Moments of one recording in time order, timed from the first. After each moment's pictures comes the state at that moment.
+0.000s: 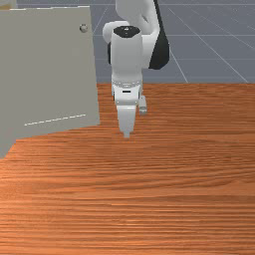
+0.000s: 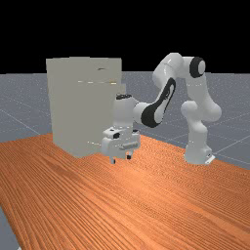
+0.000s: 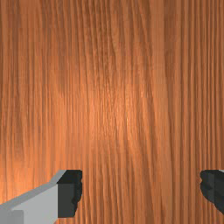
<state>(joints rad) 0.00 0.39 0.00 -1.92 0.01 2.37 -0.78</state>
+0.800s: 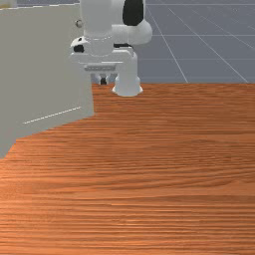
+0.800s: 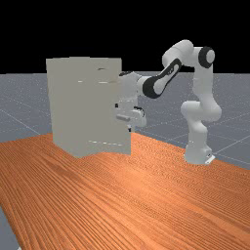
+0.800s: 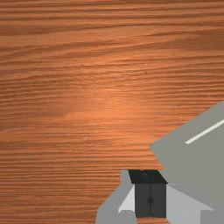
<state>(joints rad) 0.04 -0.01 -0.20 -2.17 0.00 2.05 0.64</state>
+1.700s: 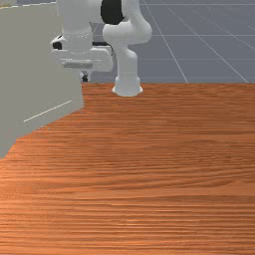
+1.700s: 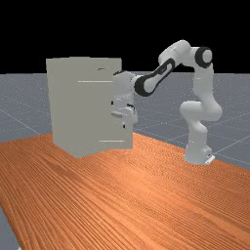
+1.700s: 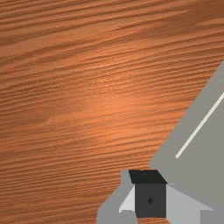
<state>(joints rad) 0.19 -0.02 -0.49 -2.18 0.00 2.05 0.65</state>
